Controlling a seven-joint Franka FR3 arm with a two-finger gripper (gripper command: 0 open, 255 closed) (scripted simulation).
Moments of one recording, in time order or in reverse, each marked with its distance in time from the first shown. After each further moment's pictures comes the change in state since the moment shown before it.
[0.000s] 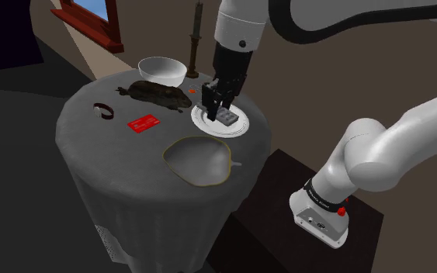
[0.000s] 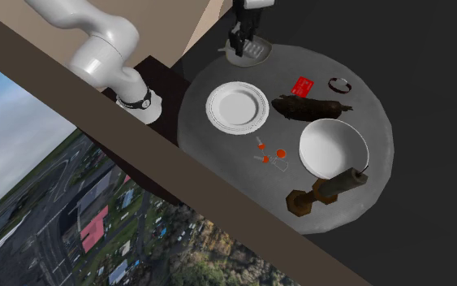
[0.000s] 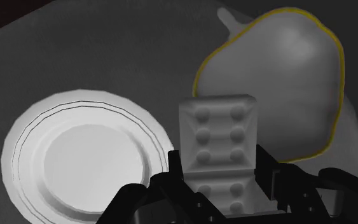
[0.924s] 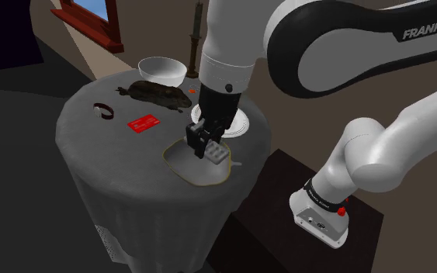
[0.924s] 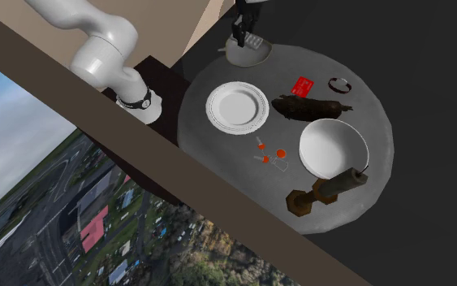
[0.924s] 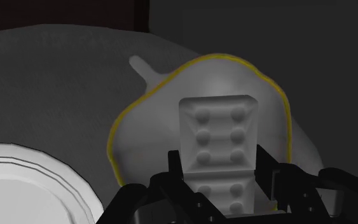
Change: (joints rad) arm 0.060 0.060 0.147 -0.038 0.043 0.113 0.174
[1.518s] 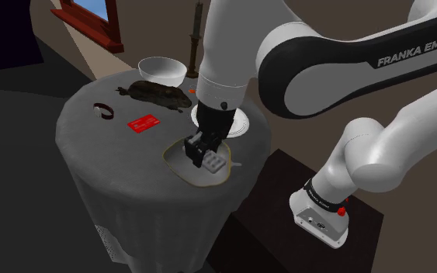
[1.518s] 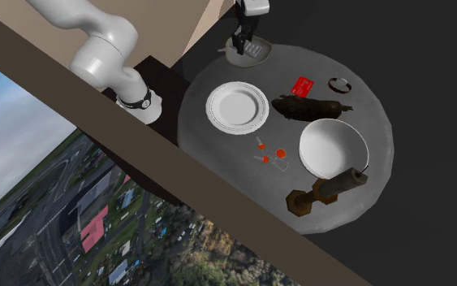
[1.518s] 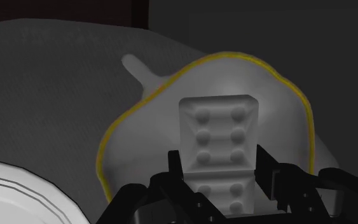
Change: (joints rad) arm 0.000 0.030 0.017 -0.061 0.000 0.090 0.005
